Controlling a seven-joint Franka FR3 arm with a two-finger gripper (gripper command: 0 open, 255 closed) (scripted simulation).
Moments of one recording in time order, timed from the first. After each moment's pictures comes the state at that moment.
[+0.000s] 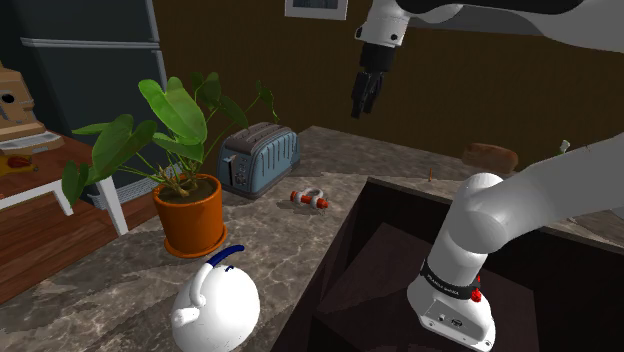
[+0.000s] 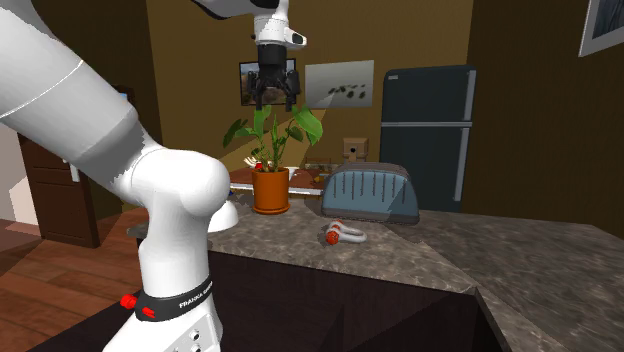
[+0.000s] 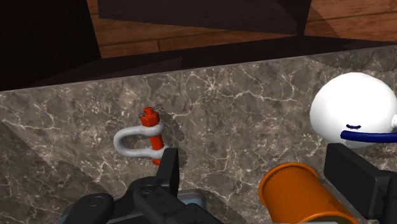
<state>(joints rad) -0.02 -0.77 -0.02 -2.26 0.05 1.56 -0.14</state>
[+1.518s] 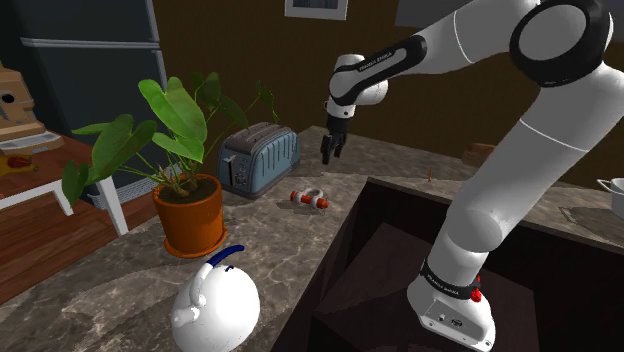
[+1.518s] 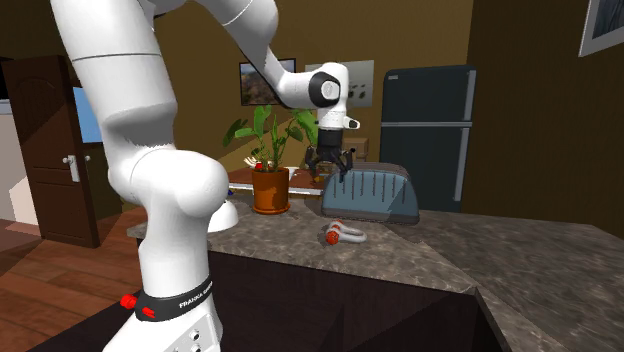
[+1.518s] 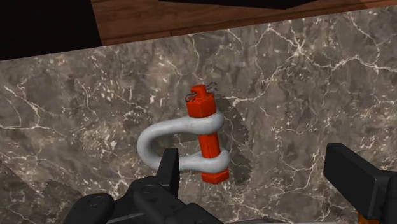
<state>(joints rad) -0.06 -0.23 -0.20 -2.37 0.03 2.14 -0.36</state>
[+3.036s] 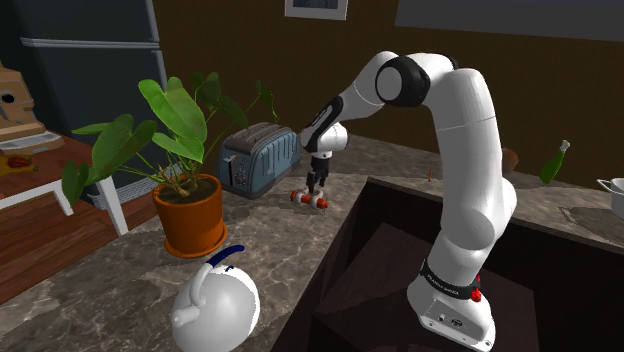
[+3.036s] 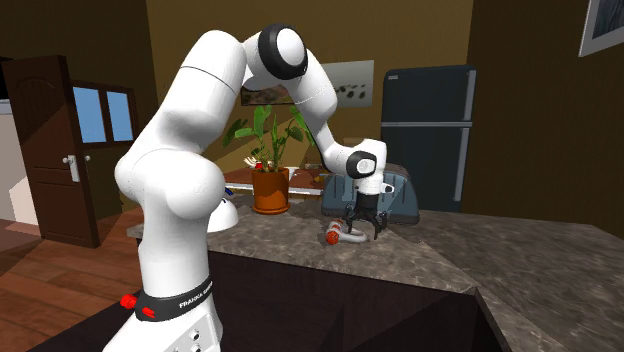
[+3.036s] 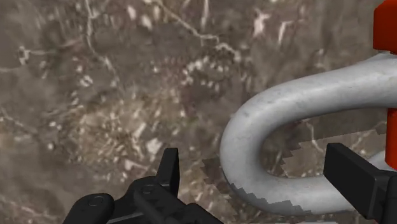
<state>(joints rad) -0.16 0.52 -0.21 -1.99 0.26 2.43 -0.62</state>
